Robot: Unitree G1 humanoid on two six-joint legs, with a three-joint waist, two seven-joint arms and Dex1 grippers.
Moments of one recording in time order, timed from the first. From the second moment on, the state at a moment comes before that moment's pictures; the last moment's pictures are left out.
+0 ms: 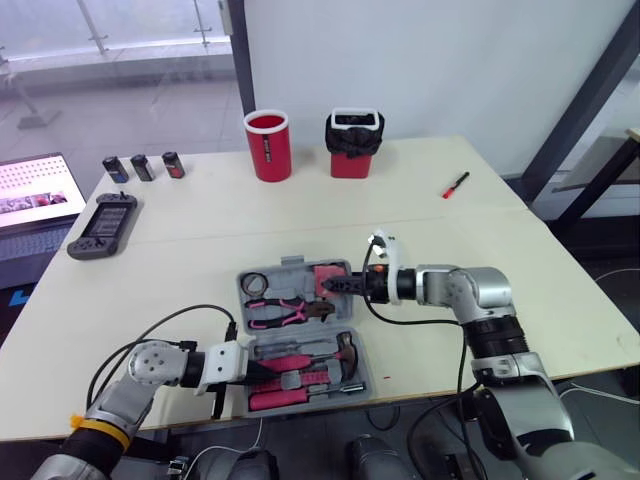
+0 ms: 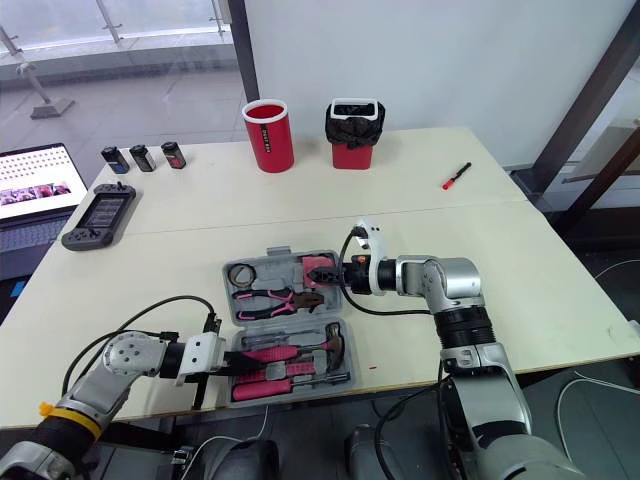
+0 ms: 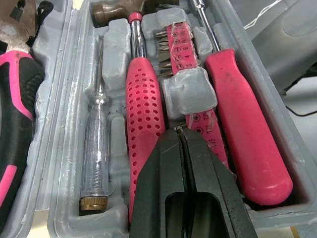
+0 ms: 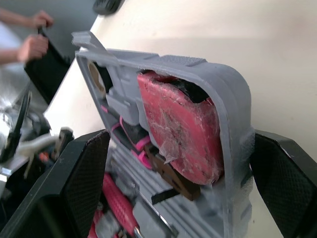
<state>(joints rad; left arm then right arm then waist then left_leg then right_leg) -0.17 0.69 -0.27 0.29 -0.12 -0.38 -1.19 -0.72 -0.33 0.01 0.27 0.46 1.11 0.83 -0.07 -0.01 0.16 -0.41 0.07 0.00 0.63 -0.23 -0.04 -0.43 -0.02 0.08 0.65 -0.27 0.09</state>
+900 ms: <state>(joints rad) 0.10 0.89 0.14 -0.02 -0.46 0.13 -1.26 -0.66 -0.44 0.06 0.07 0.52 1.13 0.89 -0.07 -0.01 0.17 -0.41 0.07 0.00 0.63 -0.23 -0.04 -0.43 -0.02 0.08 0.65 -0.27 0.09</state>
